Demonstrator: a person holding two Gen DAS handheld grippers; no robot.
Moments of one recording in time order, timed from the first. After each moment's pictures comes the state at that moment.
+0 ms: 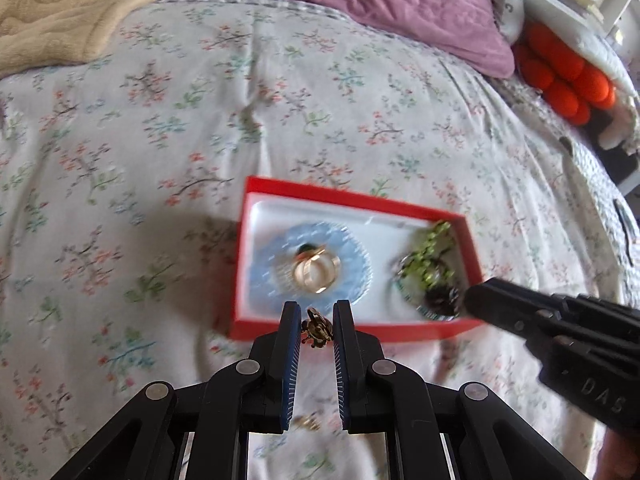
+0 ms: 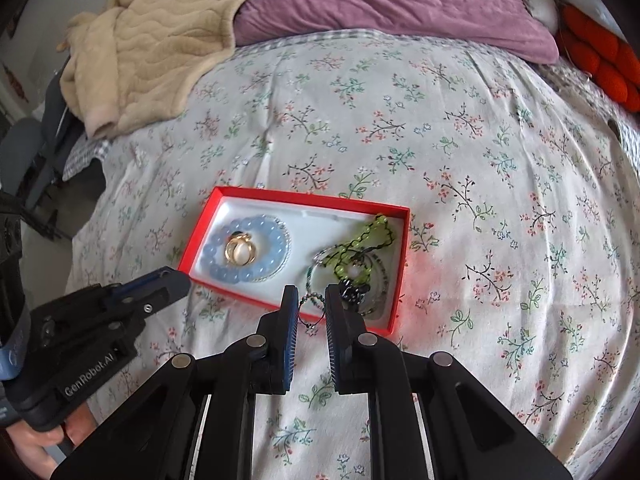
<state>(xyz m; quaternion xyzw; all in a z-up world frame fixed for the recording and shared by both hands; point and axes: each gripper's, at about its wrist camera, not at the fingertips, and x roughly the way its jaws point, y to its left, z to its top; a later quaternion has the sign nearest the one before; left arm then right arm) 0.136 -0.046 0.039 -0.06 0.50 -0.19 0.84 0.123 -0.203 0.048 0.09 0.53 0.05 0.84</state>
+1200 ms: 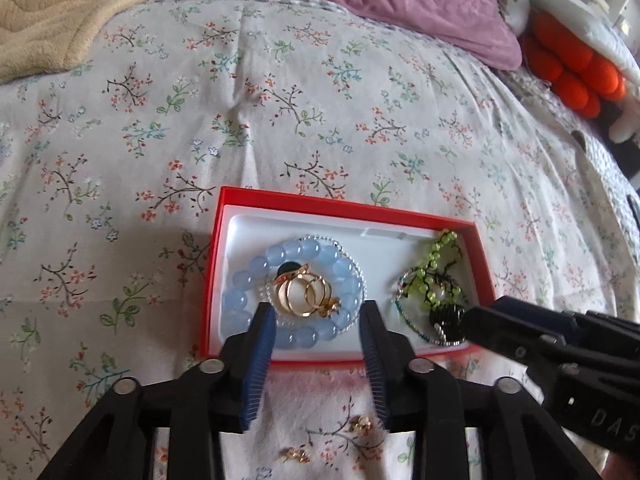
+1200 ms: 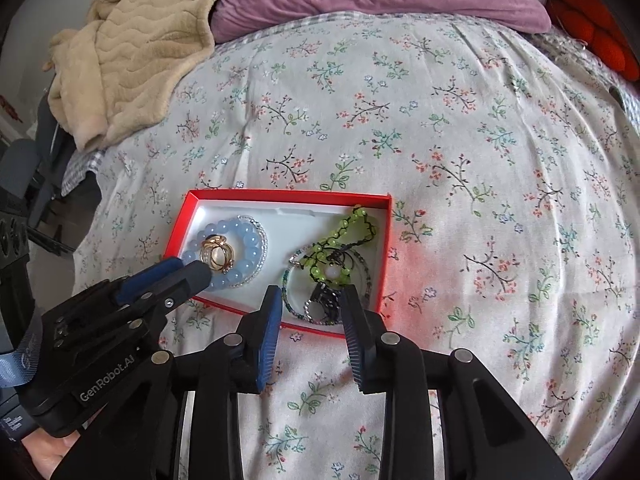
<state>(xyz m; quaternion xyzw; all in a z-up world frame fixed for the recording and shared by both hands) 0.145 -0.065 0.028 -0.04 0.50 -0.18 0.85 0.130 -0.226 0.030 0.12 0.54 0.05 0.83</state>
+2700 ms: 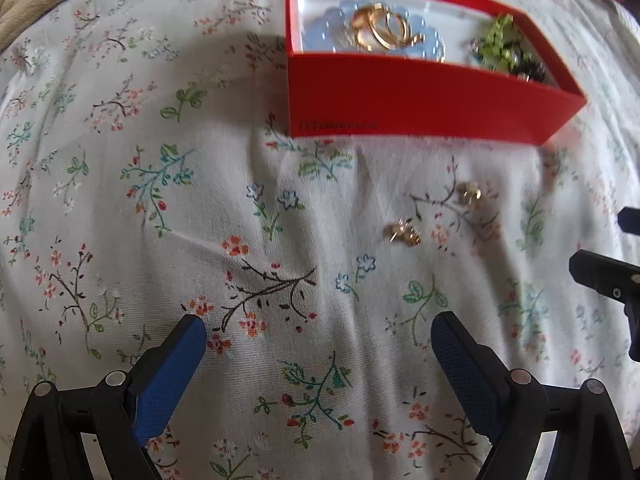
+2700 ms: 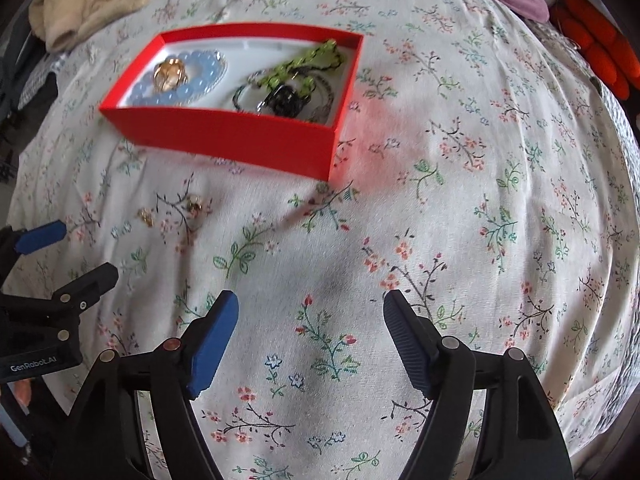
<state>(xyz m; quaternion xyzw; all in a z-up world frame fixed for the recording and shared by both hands) 0.069 -0.028 -0.030 0.09 0.59 -0.14 0.79 0.051 -0.209 -0.021 0.00 0.64 0.00 0.77</state>
